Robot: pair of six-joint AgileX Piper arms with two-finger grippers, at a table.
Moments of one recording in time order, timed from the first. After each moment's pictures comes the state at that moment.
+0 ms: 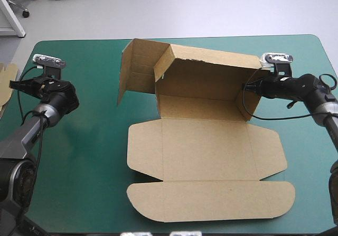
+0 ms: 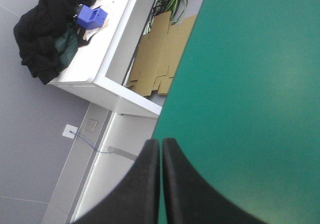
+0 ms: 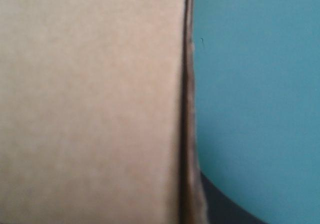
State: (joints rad) left arm -0.08 1.69 -1.16 -1.79 -0.91 2.14; right arm -0.03 1.61 -1.18 0.60 0.53 -0.55
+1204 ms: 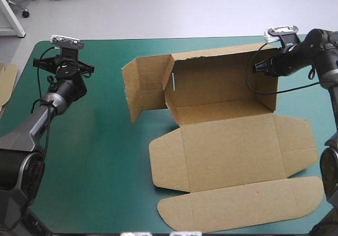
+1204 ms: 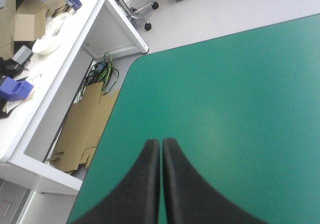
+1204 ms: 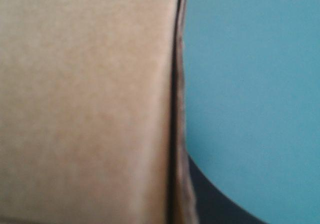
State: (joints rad) left arm -0.14 1.76 -1.34 -1.78 -0.65 2.08; right arm -0.05 1.75 -1.76 0.25 1.11 -0.33
